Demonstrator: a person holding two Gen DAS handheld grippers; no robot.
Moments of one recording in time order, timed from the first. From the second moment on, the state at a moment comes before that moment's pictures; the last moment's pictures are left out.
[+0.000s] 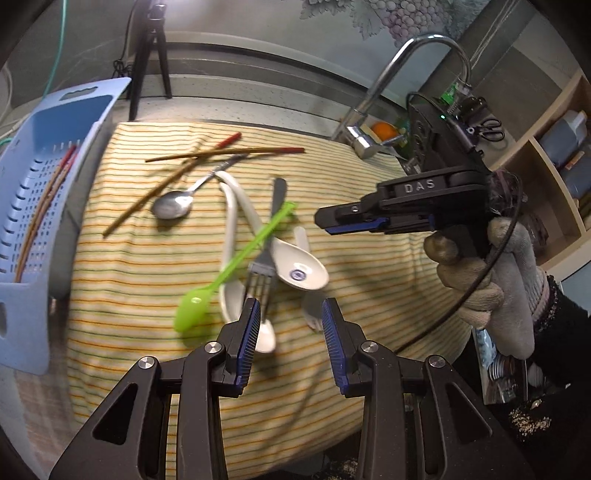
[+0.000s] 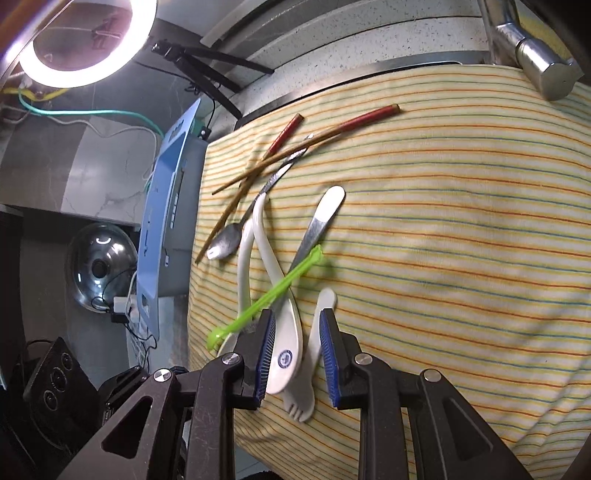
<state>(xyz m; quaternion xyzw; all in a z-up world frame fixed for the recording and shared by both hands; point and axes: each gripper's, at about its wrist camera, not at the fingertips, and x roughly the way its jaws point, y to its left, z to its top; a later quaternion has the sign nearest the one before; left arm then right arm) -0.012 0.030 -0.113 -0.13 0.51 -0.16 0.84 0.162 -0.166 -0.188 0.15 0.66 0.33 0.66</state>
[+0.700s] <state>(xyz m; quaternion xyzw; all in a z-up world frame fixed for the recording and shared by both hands) -0.025 0.031 -0.112 -0.16 0.49 -0.06 0.85 0.174 -0.167 -0.190 0.15 0.67 0.35 0.63</state>
